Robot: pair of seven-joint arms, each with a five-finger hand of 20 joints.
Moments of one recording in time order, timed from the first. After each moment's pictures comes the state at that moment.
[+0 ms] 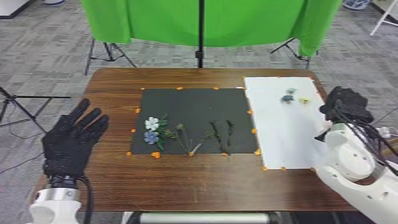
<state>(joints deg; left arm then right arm) 131.0 -60.2 -95.2 -127.0 29.0 11.7 22.1 -79.7 -30.3 52.2 -103.9 -132.5 19.6 57.4</state>
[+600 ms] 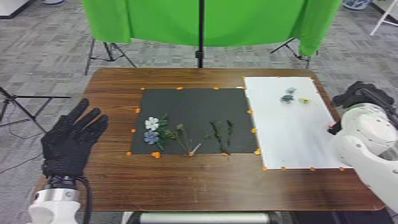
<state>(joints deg) 131.4 -59.5 -95.3 -126.9 29.0 11.7 22.9 -81.1 -33.9 66.6 -105.1 -117.7 -1.0 63.6</state>
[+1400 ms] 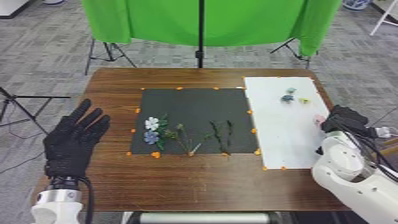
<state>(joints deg) 131.4 -58.6 -93.9 -126.9 28.5 11.8 24.7 -77.8 -33.2 48.3 -96.0 -126.7 13.1 61.7</state>
